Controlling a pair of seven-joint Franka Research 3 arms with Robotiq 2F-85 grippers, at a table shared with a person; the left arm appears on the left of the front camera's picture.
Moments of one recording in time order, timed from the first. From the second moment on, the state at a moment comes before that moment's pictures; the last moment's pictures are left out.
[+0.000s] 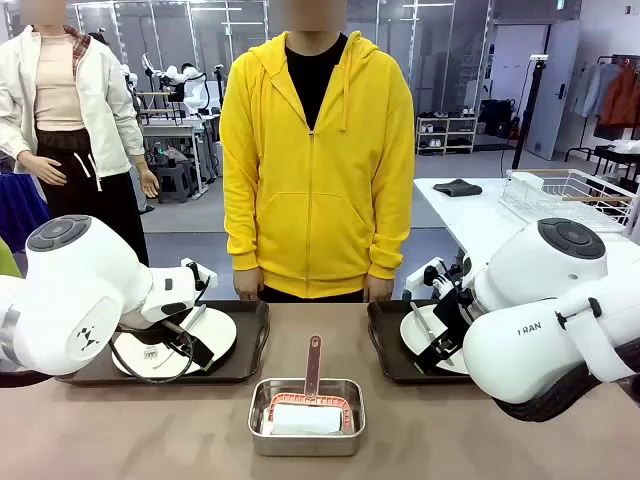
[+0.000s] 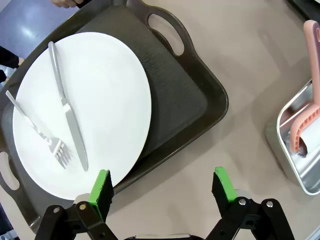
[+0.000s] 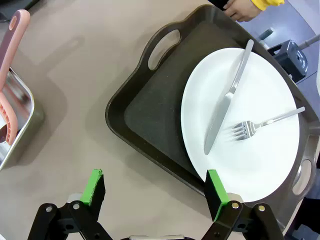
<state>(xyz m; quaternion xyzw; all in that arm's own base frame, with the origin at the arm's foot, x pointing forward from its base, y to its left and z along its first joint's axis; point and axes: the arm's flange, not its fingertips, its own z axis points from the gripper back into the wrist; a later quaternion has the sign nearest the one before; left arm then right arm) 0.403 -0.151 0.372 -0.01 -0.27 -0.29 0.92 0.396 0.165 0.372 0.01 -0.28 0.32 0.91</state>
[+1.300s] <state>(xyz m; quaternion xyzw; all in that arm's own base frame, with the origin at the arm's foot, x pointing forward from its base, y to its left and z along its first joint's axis) 0.408 -0.148 0.381 -0.05 -0.24 -0.29 0.93 0.405 0.165 0.383 0.04 -0.26 0.30 0.92</state>
